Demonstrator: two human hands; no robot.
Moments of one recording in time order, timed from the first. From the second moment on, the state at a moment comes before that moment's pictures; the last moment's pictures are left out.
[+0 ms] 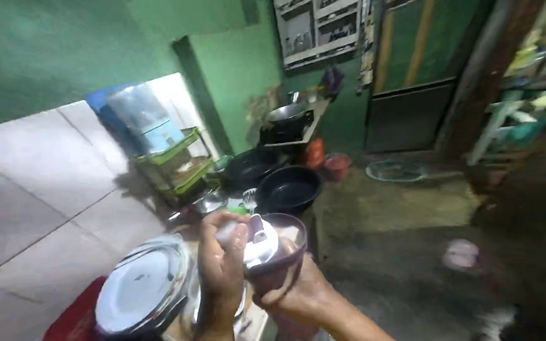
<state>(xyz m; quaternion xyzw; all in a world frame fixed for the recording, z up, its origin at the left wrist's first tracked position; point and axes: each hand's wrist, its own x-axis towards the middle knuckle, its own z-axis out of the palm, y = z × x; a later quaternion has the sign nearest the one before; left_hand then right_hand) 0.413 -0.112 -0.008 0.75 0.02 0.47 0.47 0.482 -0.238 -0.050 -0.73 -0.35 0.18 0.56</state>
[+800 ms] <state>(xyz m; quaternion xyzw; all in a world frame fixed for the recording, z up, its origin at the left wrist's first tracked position) 0.964 -0.206 0.009 0.84 -0.17 0.16 0.49 0.943 -0.352 -0.086 -0.85 -0.05 -0.21 0.48</state>
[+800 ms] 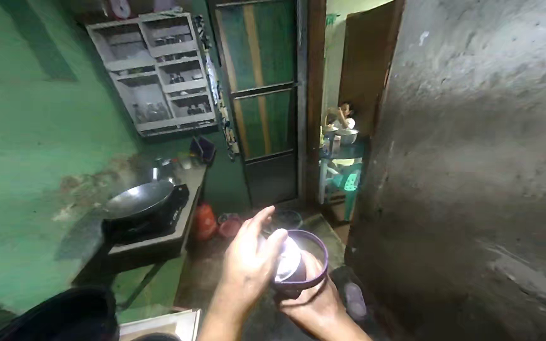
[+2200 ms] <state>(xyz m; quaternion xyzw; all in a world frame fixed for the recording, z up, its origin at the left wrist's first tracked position) 1.857 -0.536 -0.016 0.84 -0.34 0.19 0.38 1.801 -0.637 -0.082 -0.83 0.15 -0.27 0.47</state>
